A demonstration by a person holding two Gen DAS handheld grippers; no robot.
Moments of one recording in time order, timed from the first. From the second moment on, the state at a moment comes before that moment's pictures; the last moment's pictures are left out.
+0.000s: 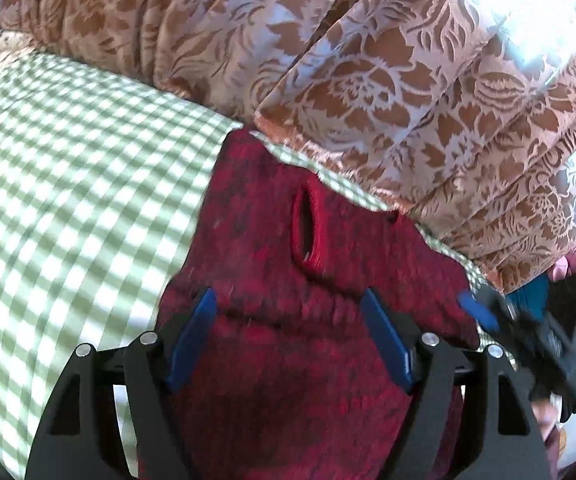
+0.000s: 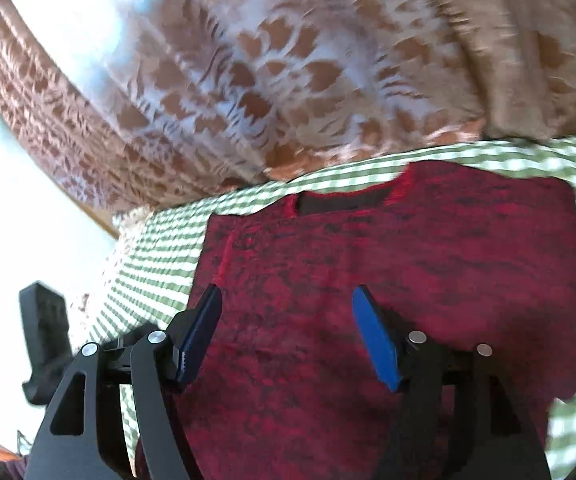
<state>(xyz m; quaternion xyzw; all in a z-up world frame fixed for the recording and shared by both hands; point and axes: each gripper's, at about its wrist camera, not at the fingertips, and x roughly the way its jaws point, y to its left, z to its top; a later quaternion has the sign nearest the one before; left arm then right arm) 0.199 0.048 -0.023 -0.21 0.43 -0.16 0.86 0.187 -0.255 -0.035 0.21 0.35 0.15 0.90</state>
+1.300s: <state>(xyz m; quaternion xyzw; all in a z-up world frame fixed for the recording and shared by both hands) 0.209 0.010 -0.016 -0.08 0.39 -0.08 0.91 0.218 -0.334 -0.099 0.13 0.39 -0.09 0.91</state>
